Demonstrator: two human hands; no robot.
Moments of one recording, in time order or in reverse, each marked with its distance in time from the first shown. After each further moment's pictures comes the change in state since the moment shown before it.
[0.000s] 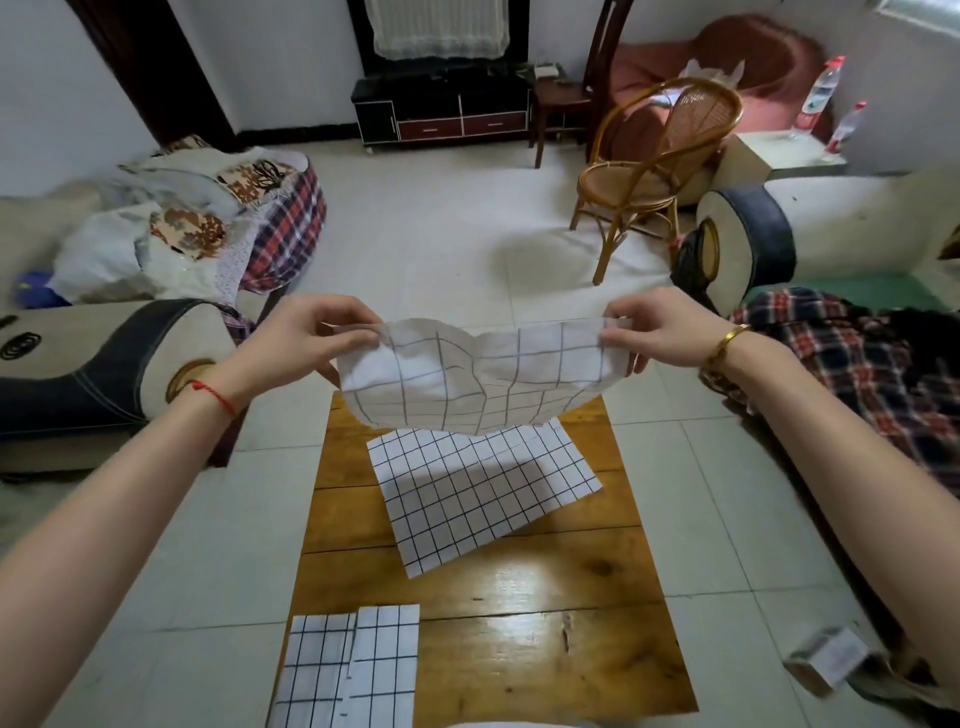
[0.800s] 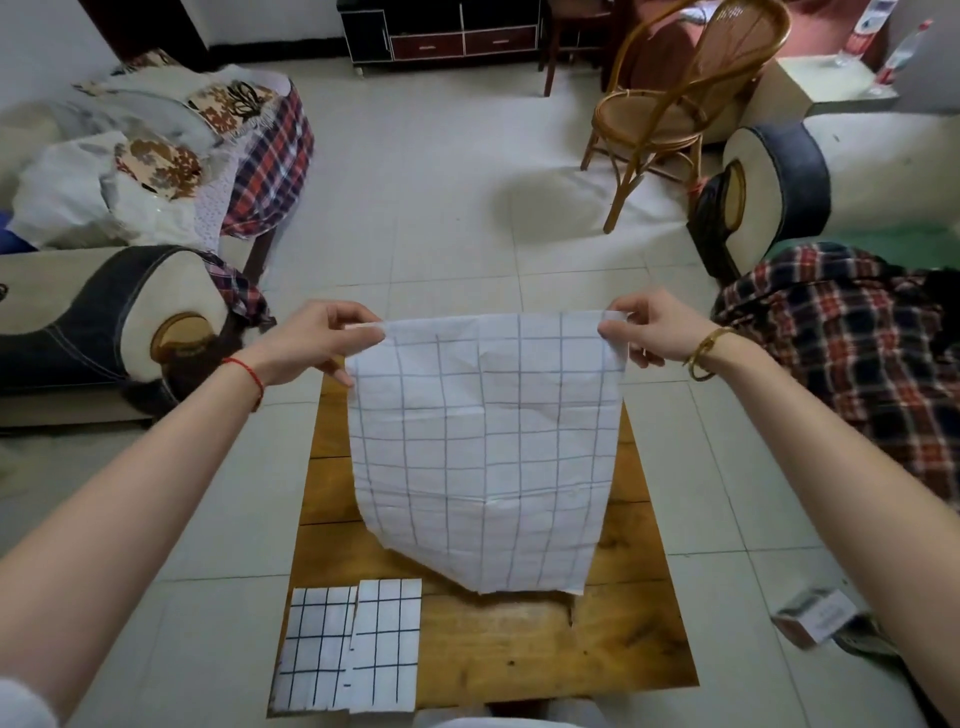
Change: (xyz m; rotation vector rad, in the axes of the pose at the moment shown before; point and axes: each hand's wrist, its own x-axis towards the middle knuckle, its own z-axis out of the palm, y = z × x) left_hand 0.051 -0.093 0.021 -0.201 -0.137 -0.443; right_hand 0.057 0.049 0.053 0.225 -0.044 0.273
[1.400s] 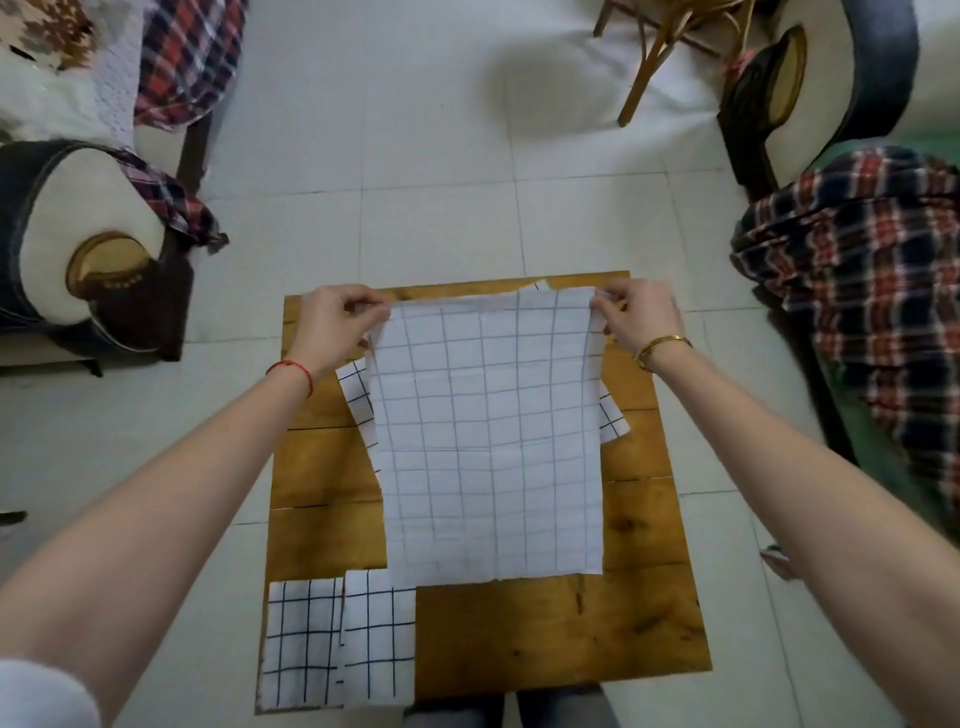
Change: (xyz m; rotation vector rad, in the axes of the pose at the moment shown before) left_hand 0.151 -0.122 0.049 0.082 0.340 0.040; right_hand 0.139 0.099 0.104 -0.214 0.311 0.199
